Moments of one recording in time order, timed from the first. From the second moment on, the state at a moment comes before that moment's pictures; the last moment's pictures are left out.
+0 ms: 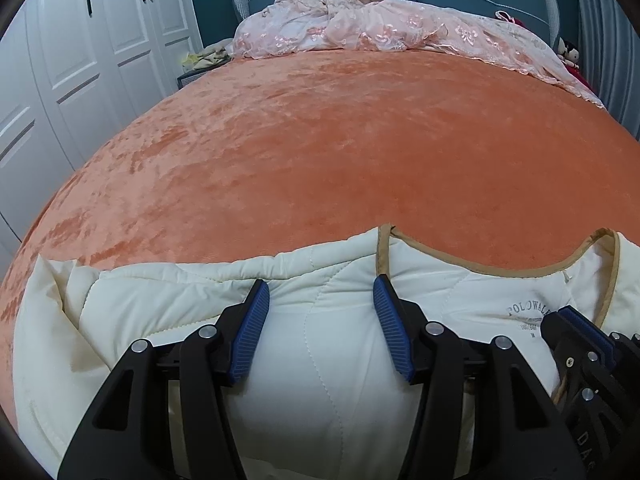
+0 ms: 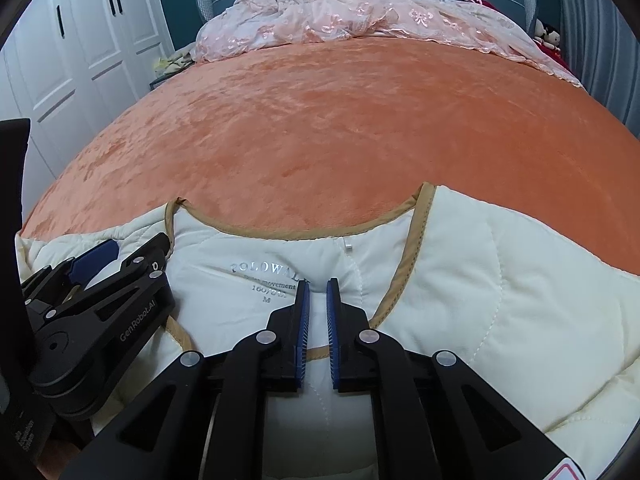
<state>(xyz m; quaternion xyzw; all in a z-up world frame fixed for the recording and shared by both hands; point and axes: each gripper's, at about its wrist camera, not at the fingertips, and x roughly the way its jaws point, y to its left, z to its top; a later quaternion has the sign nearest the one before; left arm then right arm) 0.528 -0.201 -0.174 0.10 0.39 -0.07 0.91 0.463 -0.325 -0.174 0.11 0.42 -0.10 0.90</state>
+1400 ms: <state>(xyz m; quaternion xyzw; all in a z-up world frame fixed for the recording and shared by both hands) 0.154 0.135 -0.066 -0.08 0.52 -0.12 0.84 -0.058 -0.309 -0.082 0.29 0.43 -0.14 0.84</state>
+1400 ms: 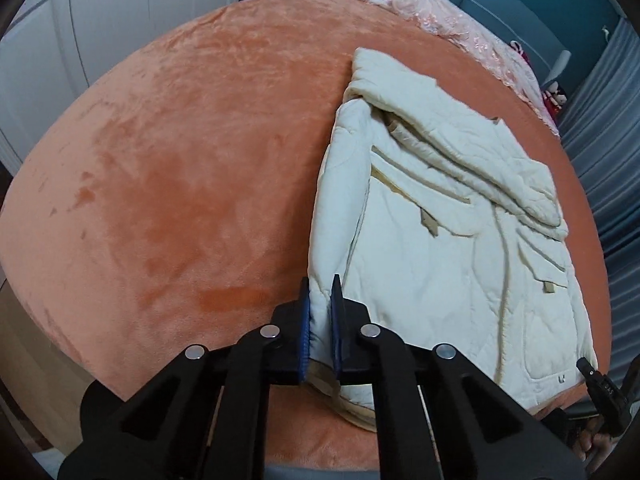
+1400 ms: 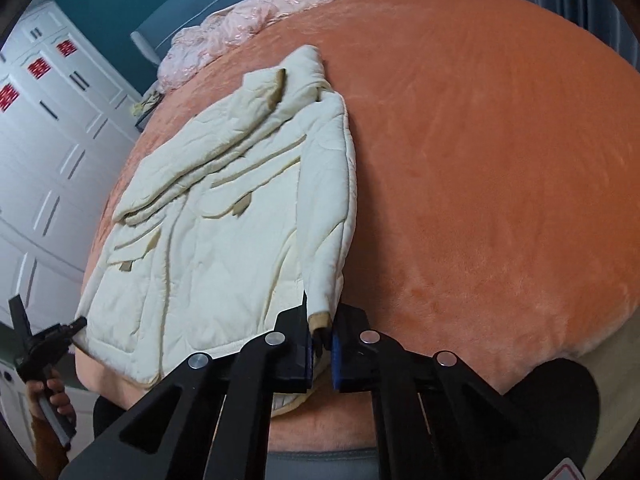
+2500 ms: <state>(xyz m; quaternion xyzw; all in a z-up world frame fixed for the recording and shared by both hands) 0.208 0.150 0.044 -0.09 0.40 -0.06 0.91 0.021 -0.355 -0.025 0.35 0.35 -0.12 0.86</state>
